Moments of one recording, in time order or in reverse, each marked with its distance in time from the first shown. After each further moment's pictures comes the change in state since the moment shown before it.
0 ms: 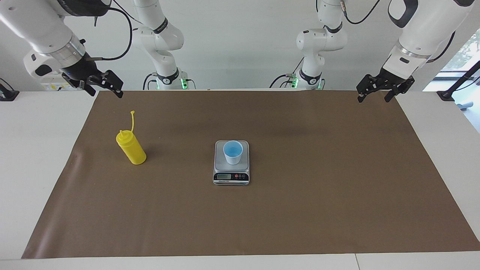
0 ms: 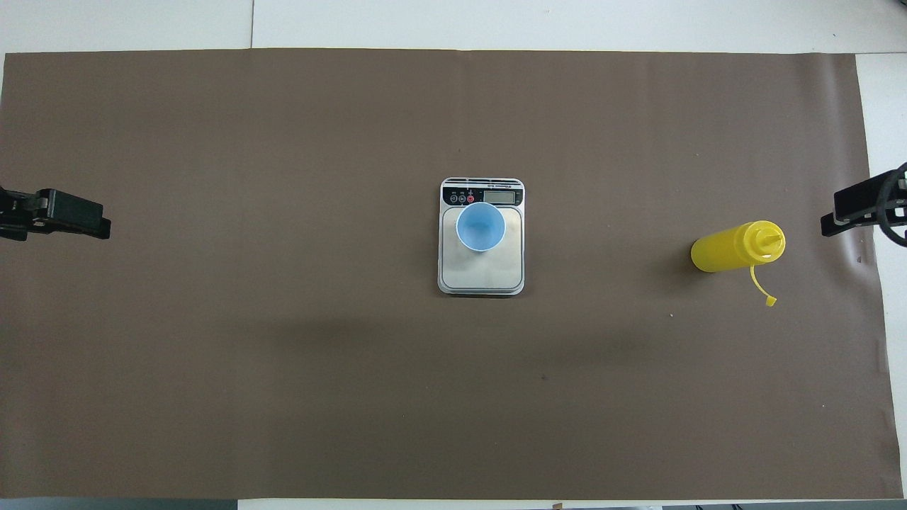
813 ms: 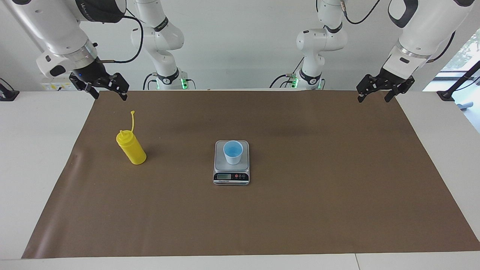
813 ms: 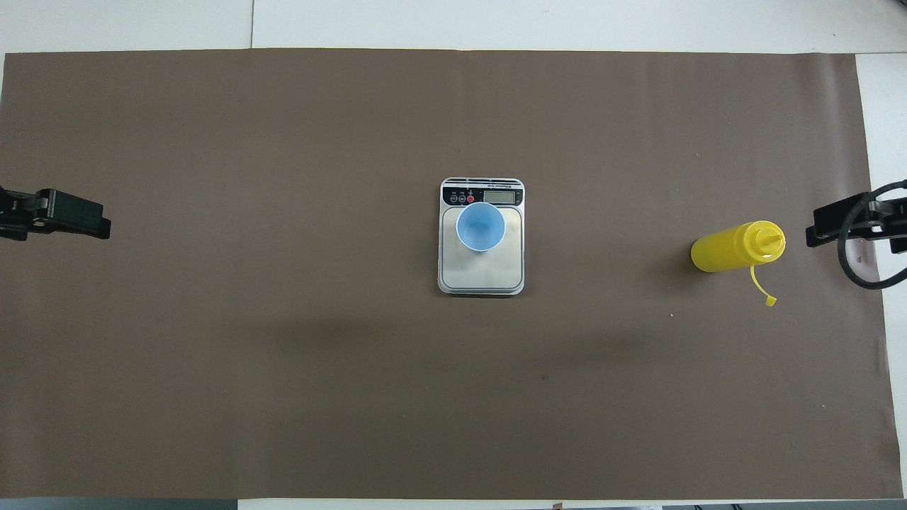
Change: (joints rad) left arm 0.000 0.000 0.000 0.000 0.000 0.000 0.000; right arm 0.027 -0.059 -0.003 -0.137 -0.045 0.114 -0.046
